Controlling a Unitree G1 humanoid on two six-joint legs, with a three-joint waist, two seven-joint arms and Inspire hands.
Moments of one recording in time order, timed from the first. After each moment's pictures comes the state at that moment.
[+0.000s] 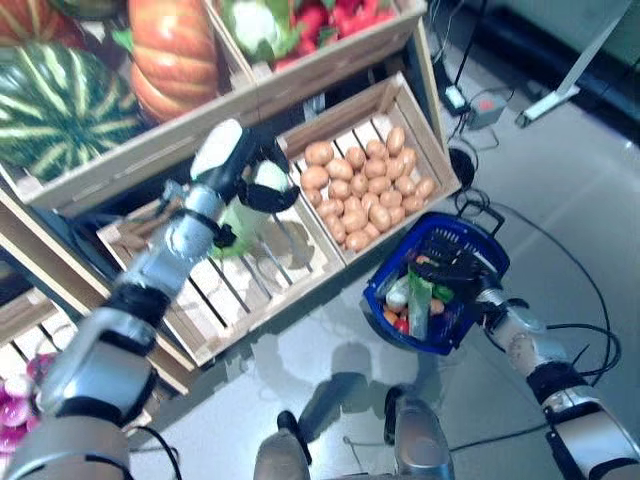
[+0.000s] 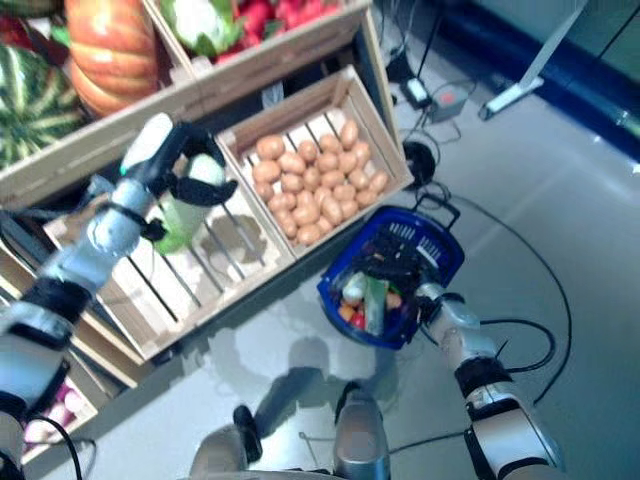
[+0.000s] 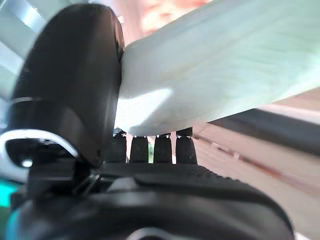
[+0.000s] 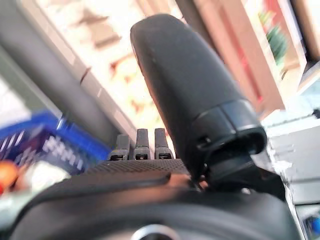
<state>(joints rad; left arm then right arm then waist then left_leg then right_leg) -0.73 0.66 -0.49 0.73 -0.10 -0.39 0.11 -0.41 -0.49 0.28 0.70 0.87 0.00 0.27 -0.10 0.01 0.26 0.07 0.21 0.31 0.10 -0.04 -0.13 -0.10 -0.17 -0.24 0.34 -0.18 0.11</state>
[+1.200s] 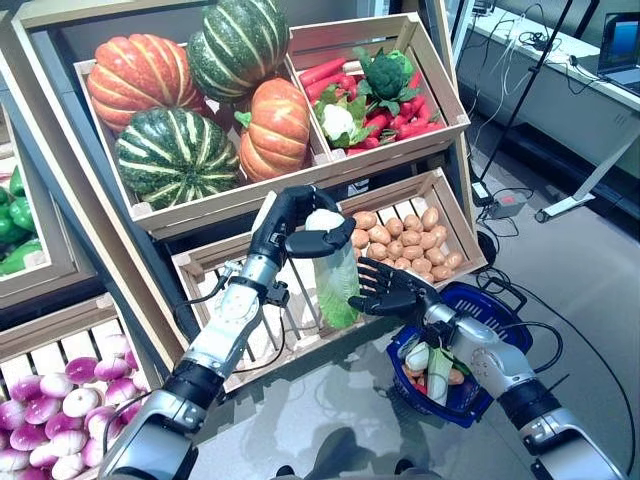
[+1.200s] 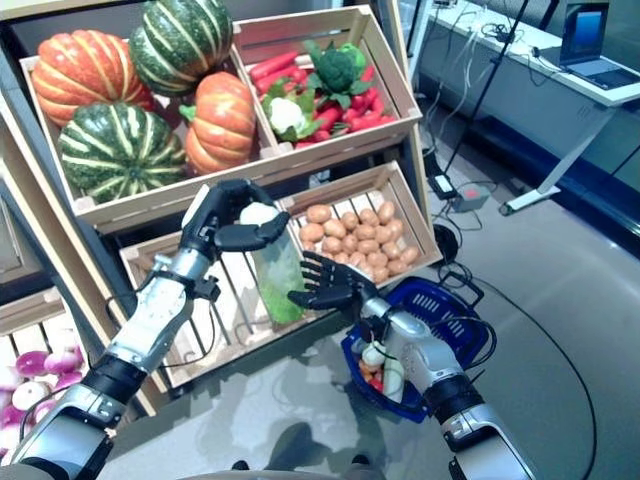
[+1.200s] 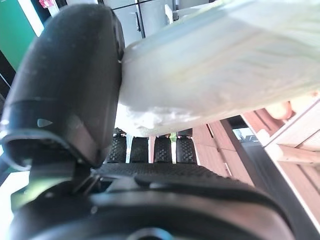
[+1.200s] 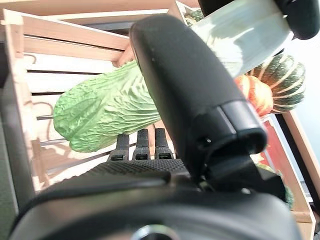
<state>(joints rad) -0.43 0.47 -0.37 0.30 -0.41 -0.27 0.04 -0.36 -0.42 0.37 0.38 0.75 0.21 0.26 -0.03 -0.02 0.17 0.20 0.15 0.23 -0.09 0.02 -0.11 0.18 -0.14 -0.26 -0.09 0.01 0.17</state>
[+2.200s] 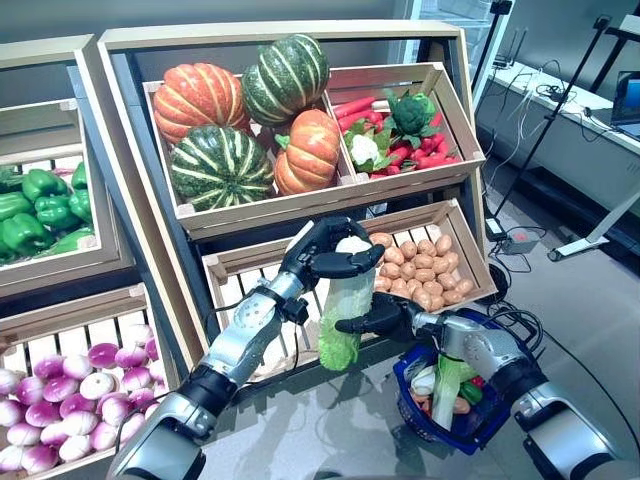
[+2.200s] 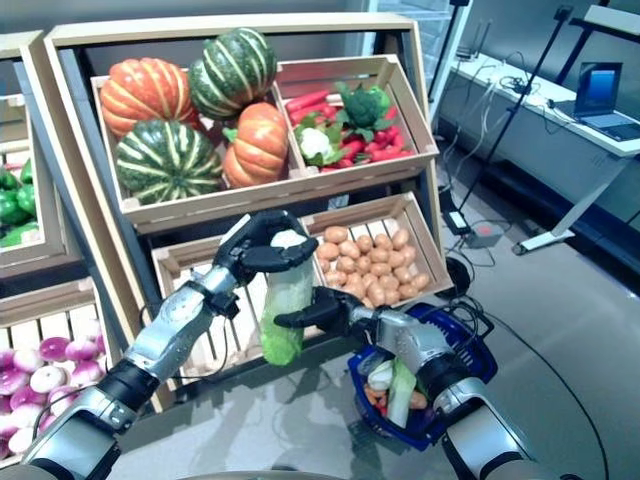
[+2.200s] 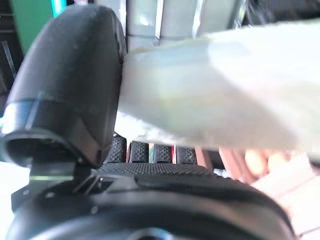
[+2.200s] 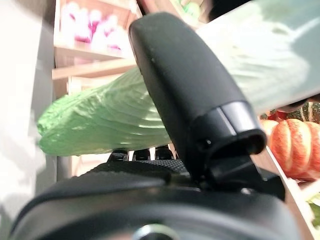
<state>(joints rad) -0.43 0.42 -0.48 0.28 -0.74 -0.13 -0.19 -0.51 -0.41 0.49 0.59 0.92 0.43 0.52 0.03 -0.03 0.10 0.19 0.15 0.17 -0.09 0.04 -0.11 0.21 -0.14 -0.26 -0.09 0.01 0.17</state>
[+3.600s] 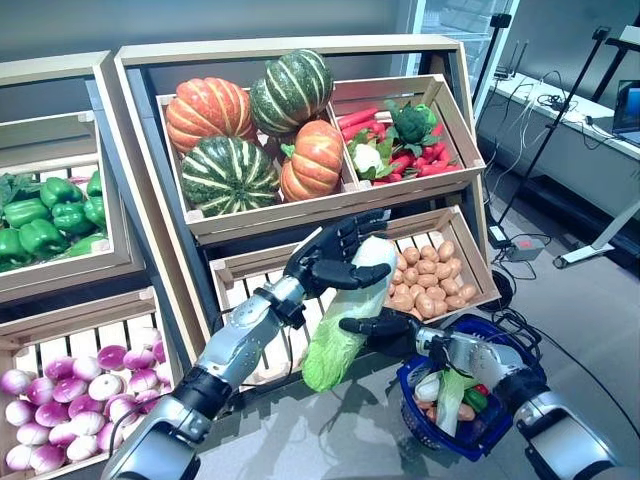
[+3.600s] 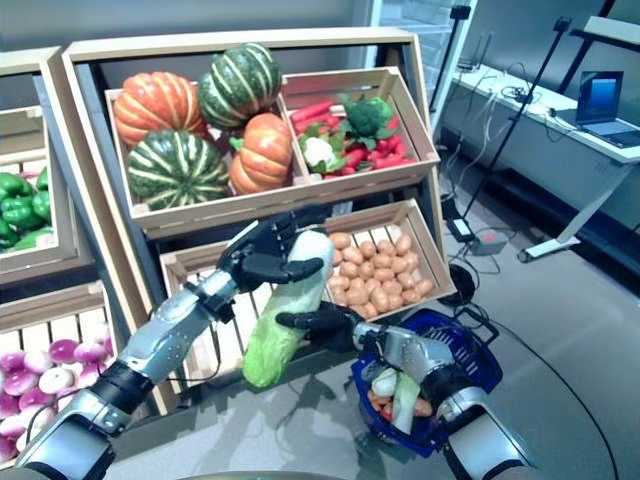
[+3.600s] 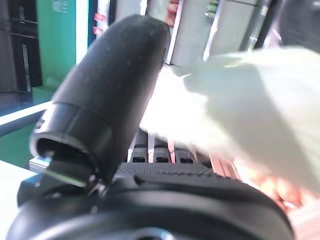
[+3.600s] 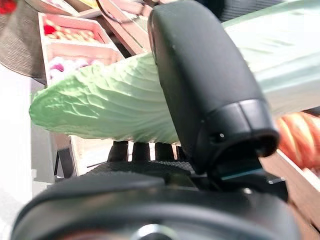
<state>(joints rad) -0.37 0.49 -0.41 0.24 -0.80 -0.05 -0.28 -0.43 -0.43 0.44 0.70 1.03 0.44 0.60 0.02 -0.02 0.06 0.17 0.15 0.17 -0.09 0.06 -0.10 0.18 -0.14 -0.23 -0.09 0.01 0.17</state>
